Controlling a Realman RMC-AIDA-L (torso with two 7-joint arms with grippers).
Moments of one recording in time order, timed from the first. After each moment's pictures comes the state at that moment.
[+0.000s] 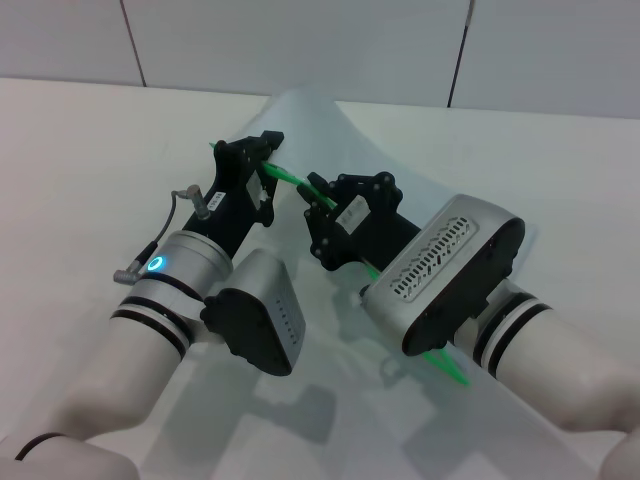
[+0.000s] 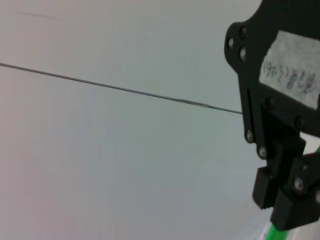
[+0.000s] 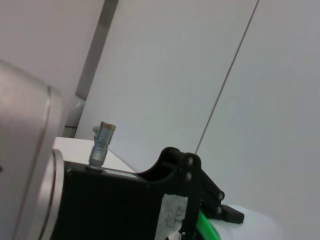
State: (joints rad) left arm -0.55 -2.04 2.86 0.65 1.62 -1.06 -1.51; right arm 0.62 2.00 -2.73 -0.92 -1.82 0.59 2.36
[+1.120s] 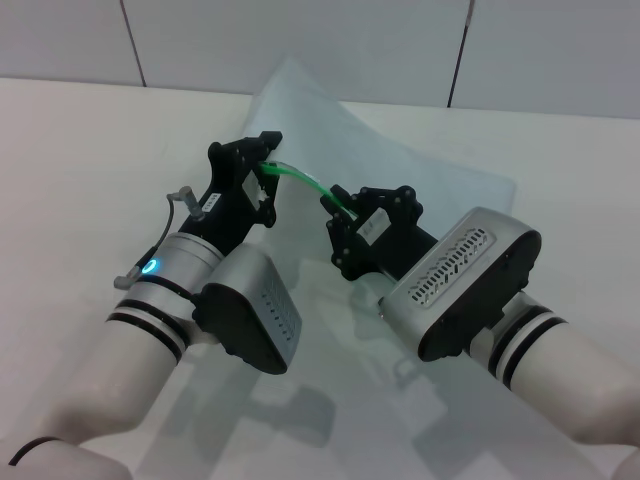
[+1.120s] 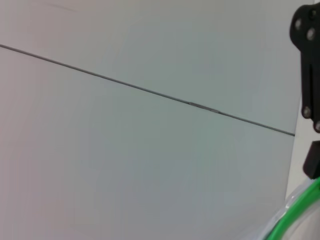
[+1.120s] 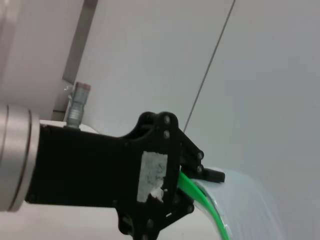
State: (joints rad) left arm -0.54 -2.03 2.86 0.65 1.64 -1.07 -1.61; right arm 0.58 2.00 -2.73 -0.90 -1.82 0.59 2.37
